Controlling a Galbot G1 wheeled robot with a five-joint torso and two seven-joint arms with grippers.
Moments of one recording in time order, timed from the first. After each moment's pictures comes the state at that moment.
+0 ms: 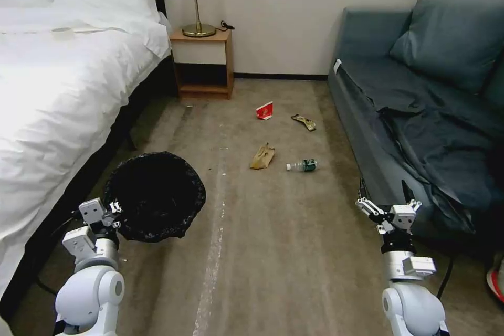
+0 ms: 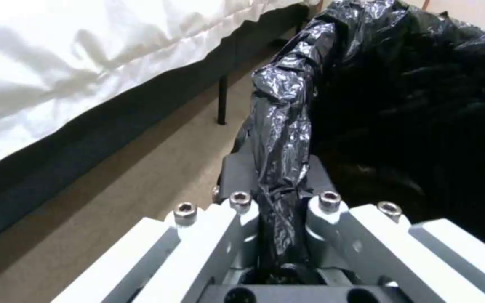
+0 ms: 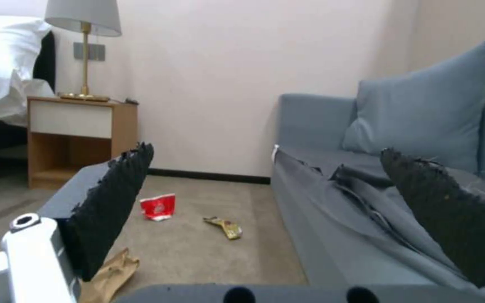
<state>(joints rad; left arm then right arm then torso) 1.40 -1.45 -0.79 -2.05 -0.31 0.34 -0.21 -1.45 1.44 0.72 1.87 0.11 0.33 -0.04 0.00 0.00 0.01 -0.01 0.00</state>
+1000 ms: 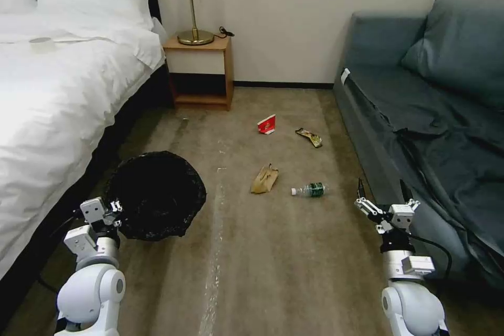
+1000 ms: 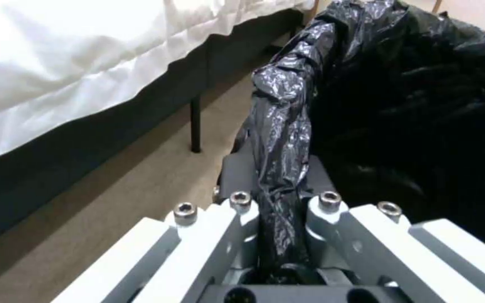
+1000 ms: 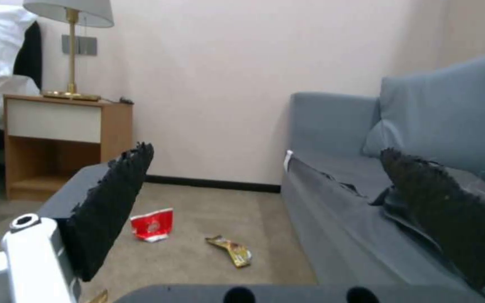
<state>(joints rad) 1.39 -1.45 -0.79 -2.03 -0.31 0.33 -0.20 -1.44 1.44 0.72 1.87 0.11 0.33 -0.05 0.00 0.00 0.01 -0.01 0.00</state>
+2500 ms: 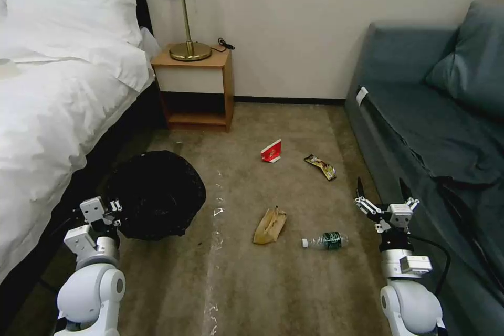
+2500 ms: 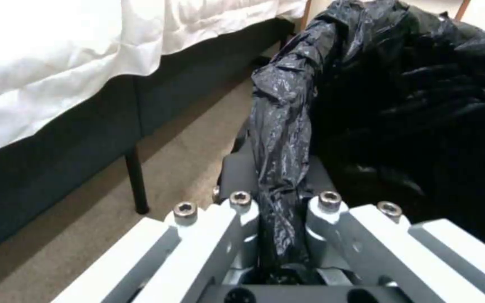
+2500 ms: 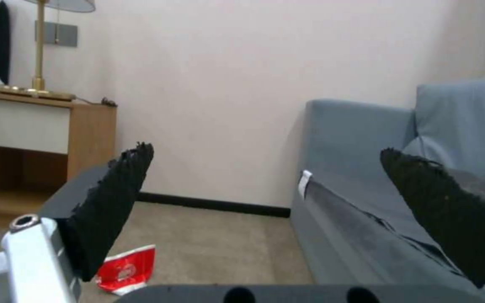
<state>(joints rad) 1.38 -1.45 -0.79 -2.03 -0.30 0.33 -0.20 -1.42 1.43 0.71 1.84 0.08 0.37 -0.04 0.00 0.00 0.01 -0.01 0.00</state>
